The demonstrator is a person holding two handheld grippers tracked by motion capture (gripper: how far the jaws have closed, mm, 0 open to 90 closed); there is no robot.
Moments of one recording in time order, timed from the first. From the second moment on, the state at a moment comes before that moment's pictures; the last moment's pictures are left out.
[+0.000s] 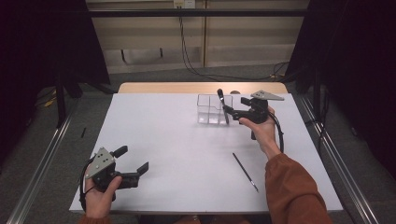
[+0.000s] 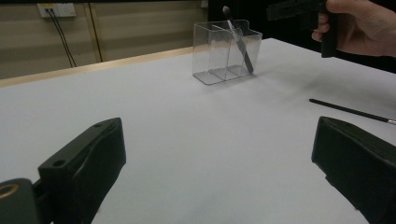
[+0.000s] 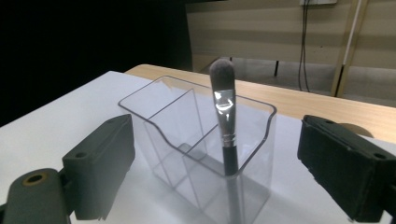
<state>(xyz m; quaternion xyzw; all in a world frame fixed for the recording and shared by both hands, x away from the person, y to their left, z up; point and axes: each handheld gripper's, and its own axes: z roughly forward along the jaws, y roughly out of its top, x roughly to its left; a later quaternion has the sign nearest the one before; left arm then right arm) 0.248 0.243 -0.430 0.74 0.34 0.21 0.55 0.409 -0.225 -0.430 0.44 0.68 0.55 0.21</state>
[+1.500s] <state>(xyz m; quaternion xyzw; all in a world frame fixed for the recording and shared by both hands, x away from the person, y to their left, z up) 0.245 0.248 -0.430 0.73 0.35 0.22 0.55 0.301 -0.264 -0.428 0.43 0.68 0.54 0.24</state>
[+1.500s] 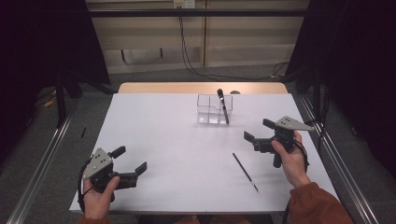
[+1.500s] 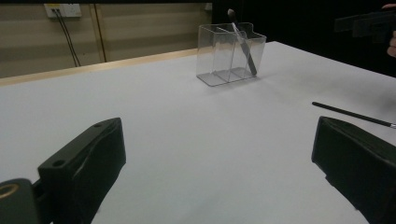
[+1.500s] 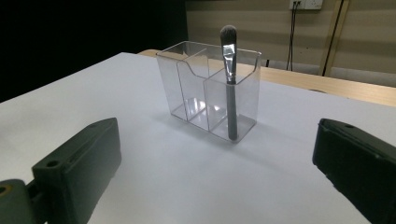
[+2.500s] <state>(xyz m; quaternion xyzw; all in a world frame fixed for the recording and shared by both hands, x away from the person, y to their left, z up) 0.238 0.246 -0.429 0.72 0.35 0.22 0.56 0.222 -0.294 -0.443 0.45 0.66 0.54 0.26</state>
